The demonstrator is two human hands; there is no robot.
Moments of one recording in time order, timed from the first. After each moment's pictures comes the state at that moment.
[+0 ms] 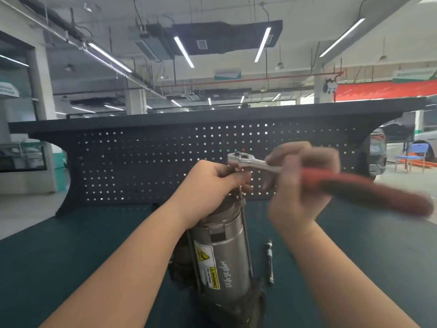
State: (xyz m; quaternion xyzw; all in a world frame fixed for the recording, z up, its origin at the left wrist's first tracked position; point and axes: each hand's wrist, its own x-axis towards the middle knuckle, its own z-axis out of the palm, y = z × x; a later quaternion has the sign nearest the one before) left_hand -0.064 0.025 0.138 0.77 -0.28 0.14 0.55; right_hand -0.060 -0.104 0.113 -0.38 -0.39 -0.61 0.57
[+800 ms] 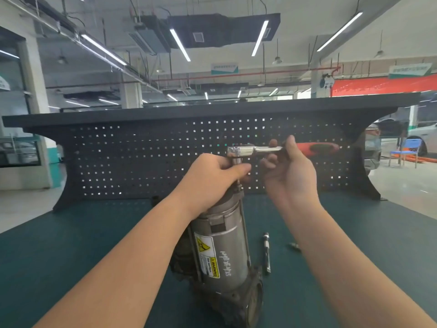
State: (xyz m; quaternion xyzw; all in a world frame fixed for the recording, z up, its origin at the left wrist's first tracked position) left_hand -0.063 0.021 0.137 0.81 -0.25 0.17 0.51; right_hand -0.052 -0.116 0.129 -0.23 -0.17 -0.21 0.93
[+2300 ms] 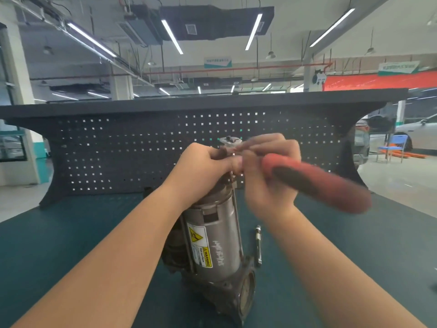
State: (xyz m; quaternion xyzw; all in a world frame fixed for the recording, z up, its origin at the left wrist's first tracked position) left_hand -0.062 0.021 0.140 0.80 -0.27 0.18 0.50; right_hand -0.055 -0.100 0.104 -0.43 -0.46 -0.61 0.48
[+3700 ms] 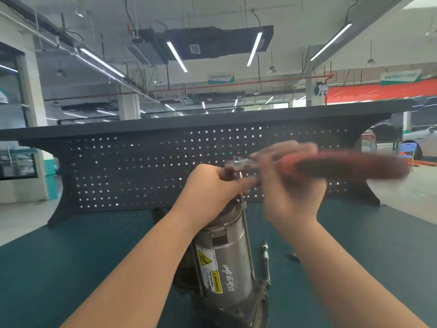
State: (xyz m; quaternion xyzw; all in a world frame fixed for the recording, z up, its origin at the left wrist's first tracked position) left_hand -0.058 0.018 0.136 0.82 -0.23 0.20 0.49; right_hand -0.063 -0.114 0.119 -0.47 -0.42 -0.59 0.51
